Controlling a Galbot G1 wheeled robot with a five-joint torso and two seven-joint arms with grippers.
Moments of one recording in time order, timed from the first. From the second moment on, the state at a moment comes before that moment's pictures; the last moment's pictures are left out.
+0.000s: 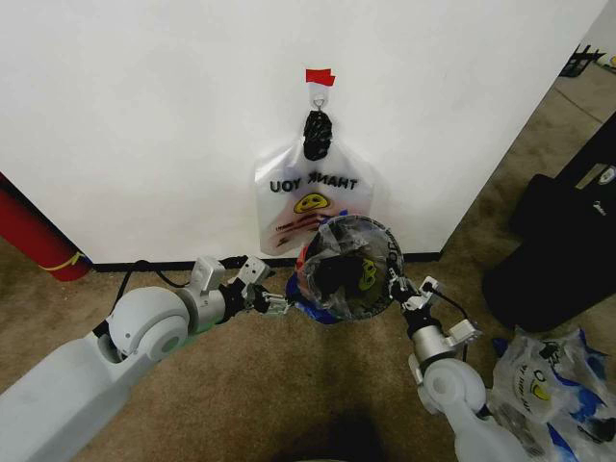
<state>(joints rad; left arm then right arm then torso) 0.84 -0.72 -0.09 -2.14 -0.84 0.73 0.08 -1.28 1.26 0.39 1.85 0.93 0.05 -0.04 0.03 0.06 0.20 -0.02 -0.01</state>
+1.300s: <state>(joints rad) 0.93 -0.77 -0.06 -2.06 -0.58 0.69 0.14 -1.26 1.29 0.36 1.89 1.00 -0.01 0.05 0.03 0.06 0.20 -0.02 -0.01</state>
